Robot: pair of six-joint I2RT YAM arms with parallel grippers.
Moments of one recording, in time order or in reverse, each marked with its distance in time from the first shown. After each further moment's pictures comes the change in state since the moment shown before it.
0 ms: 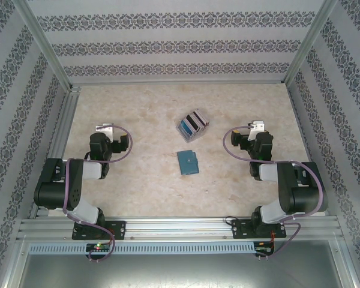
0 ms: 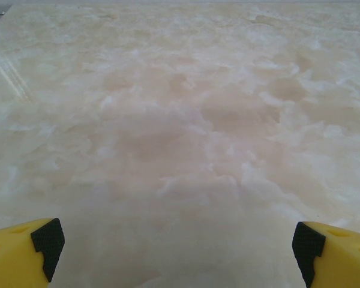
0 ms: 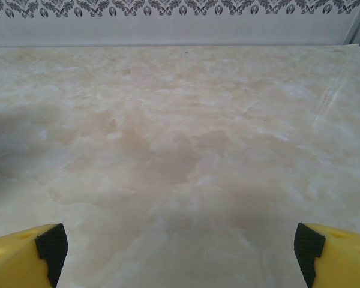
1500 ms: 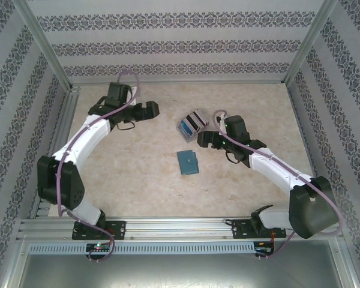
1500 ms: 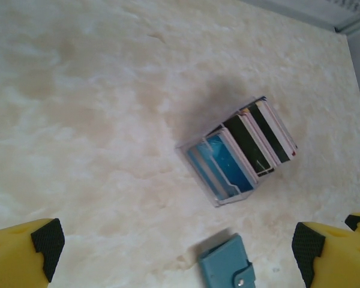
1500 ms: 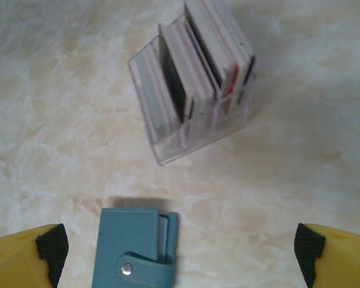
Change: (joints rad) left arm -0.259 0.080 0.957 -1.194 0.338 -0.398; right arm 0.413 -0.156 0.429 -0.938 -0.135 0.393
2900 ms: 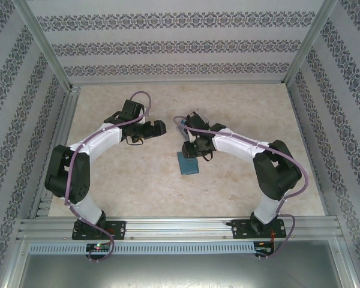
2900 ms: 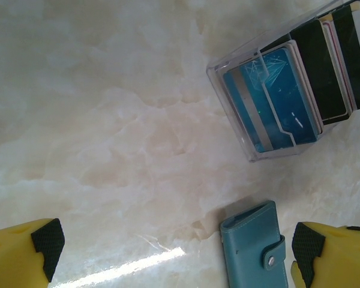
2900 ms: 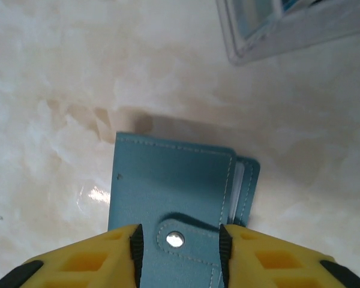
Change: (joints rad) left arm -0.058 0.051 -0.232 0.103 0.000 -0.108; right arm 0.239 0.438 0.387 -0.447 0.060 -0.026
